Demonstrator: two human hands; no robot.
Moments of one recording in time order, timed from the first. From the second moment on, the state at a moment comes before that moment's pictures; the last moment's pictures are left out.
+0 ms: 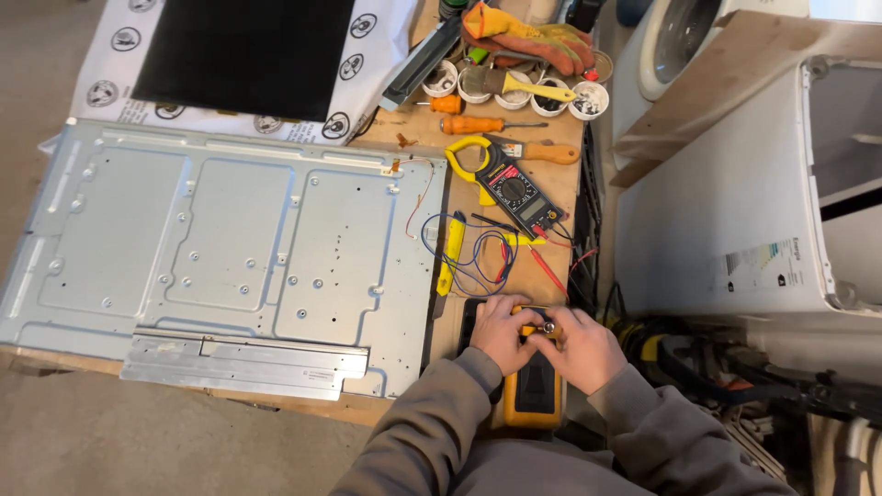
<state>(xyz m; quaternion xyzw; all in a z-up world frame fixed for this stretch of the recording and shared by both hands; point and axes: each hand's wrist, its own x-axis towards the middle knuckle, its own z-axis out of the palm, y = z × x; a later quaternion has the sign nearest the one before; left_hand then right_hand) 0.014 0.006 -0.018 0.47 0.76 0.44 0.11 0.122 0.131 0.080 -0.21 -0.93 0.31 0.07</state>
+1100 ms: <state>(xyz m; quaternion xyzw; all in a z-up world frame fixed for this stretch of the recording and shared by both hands) 0.013 0.003 -0.006 0.46 0.76 0.45 0.12 0.139 0.160 0.029 -0.20 -0.88 0.43 0.06</state>
